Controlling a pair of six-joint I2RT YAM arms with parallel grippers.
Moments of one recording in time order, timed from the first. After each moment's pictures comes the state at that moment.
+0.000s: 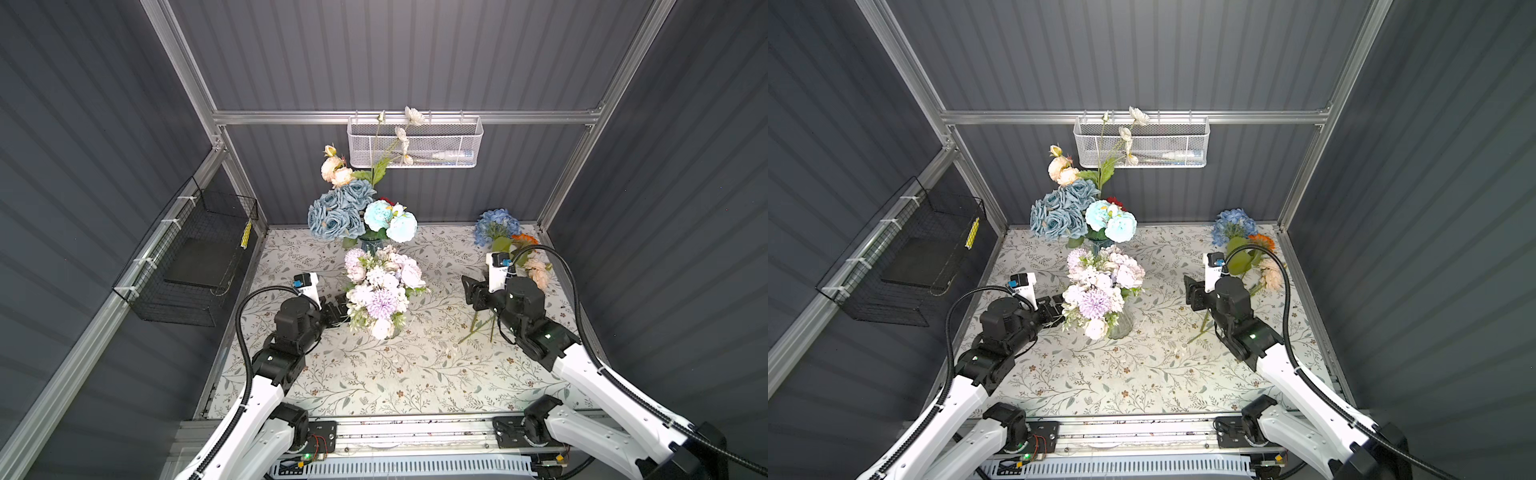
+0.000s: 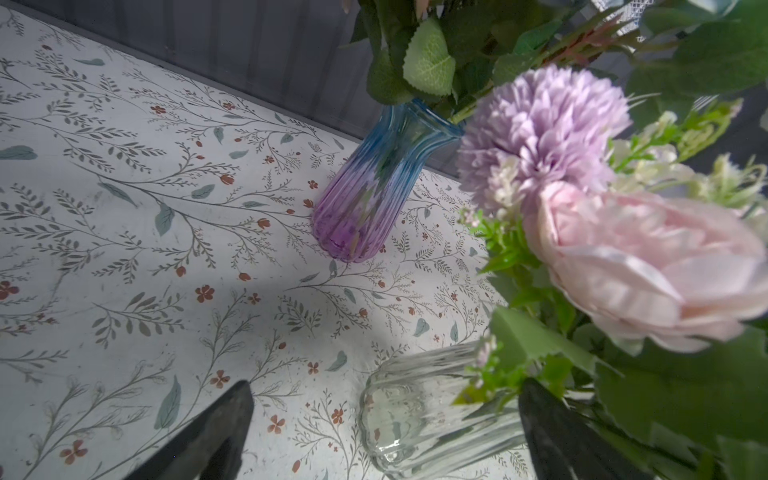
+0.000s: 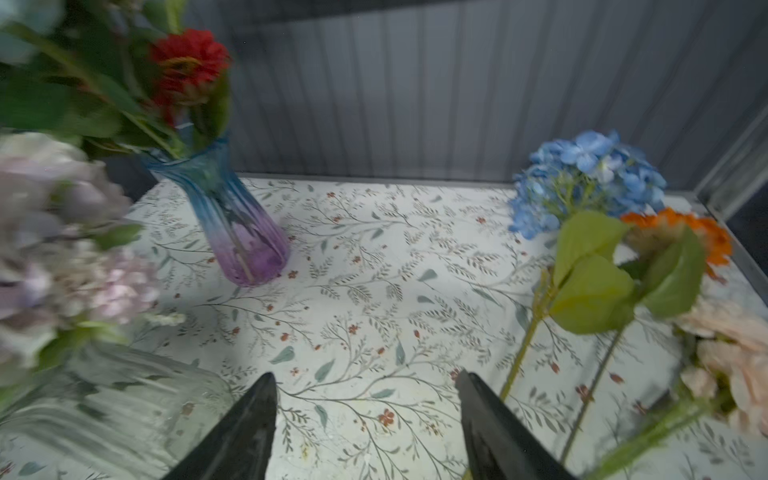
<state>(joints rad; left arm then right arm) -0.35 0.74 0.54 -0.15 0.06 -0.51 0.47 0.98 0.70 -0.09 0.18 0.22</state>
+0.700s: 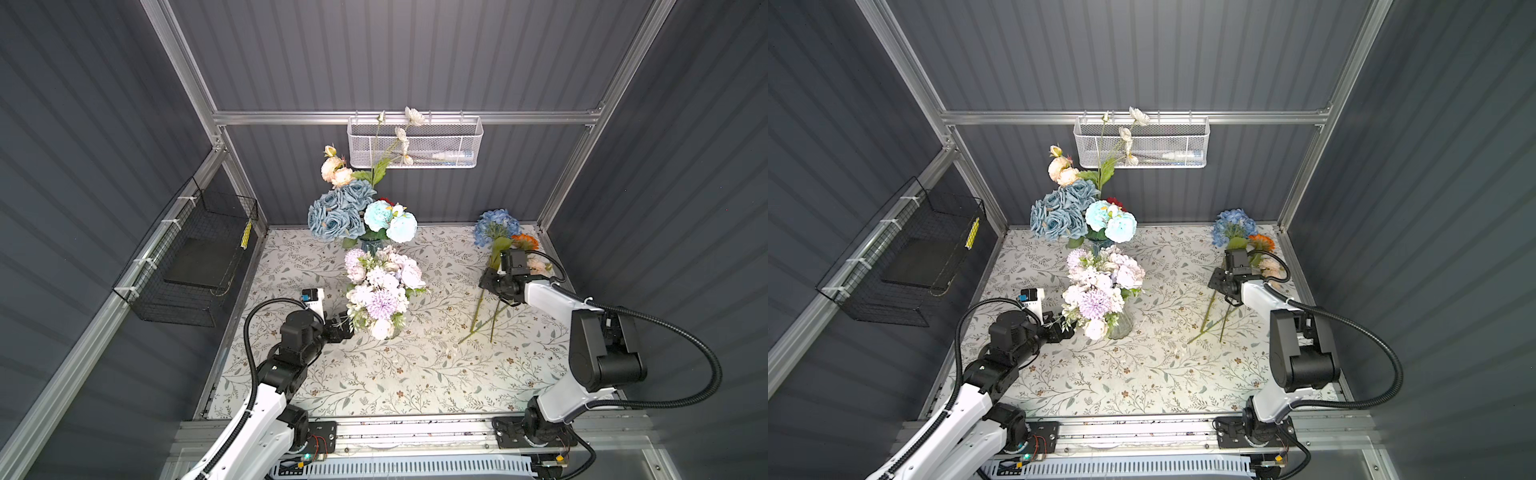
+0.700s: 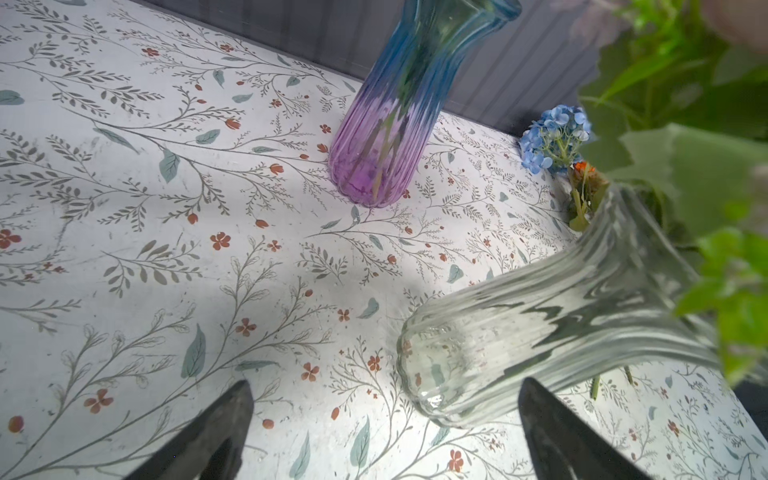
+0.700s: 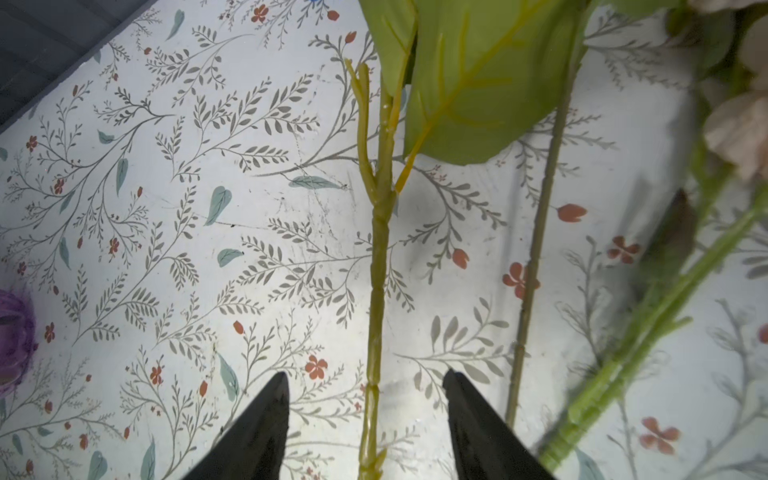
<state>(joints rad) -0.35 0.69 0.39 -0.12 0.12 -0.40 0.10 1.68 1.00 -0.24 0.00 0.51</state>
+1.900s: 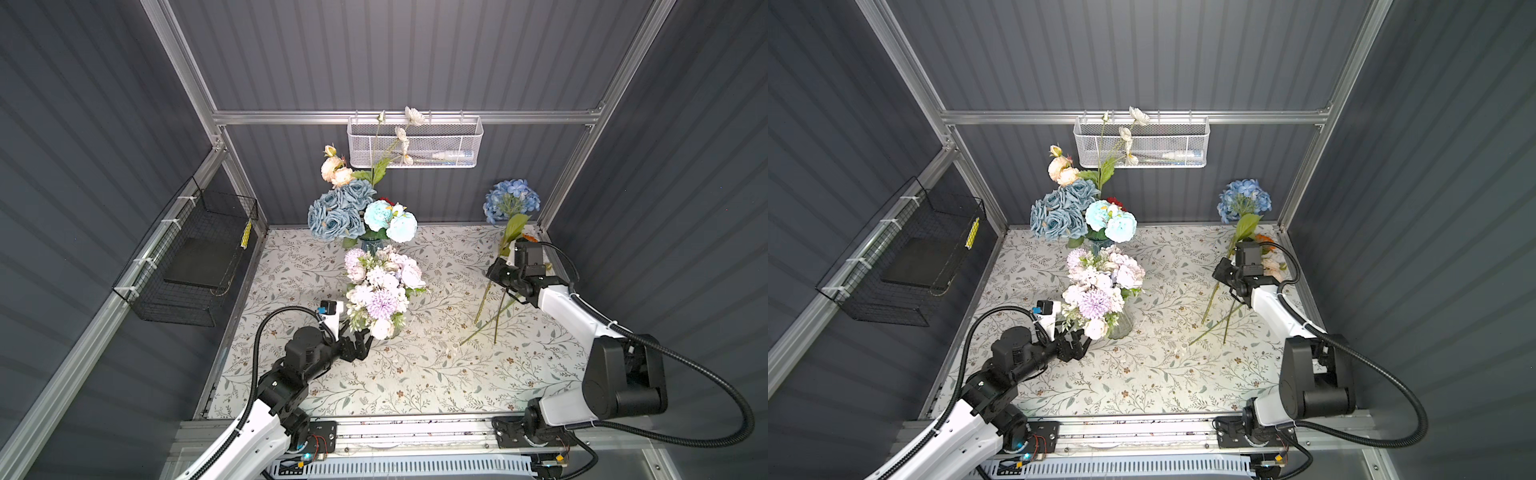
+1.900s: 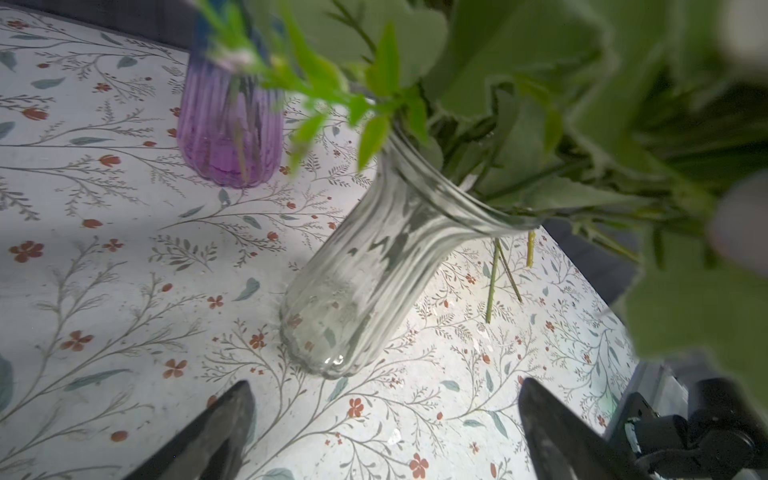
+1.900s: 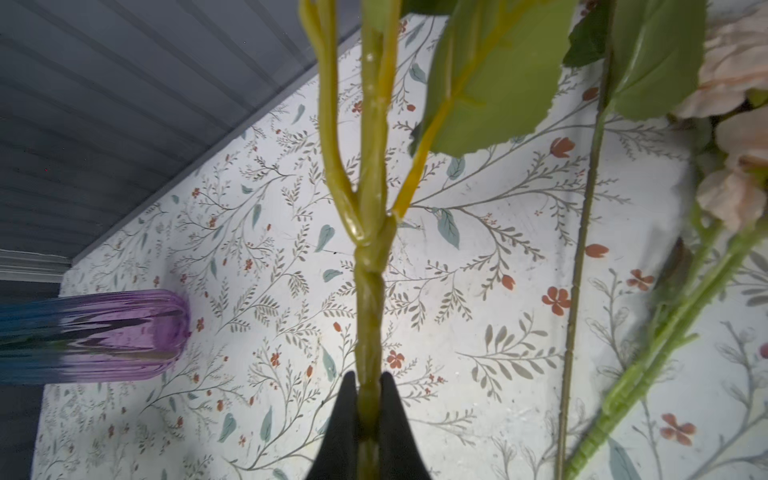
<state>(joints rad) -0.65 0.58 0.34 -0.10 0.12 -0.44 0.08 1.43 0.96 -0.21 -0.12 0.56</state>
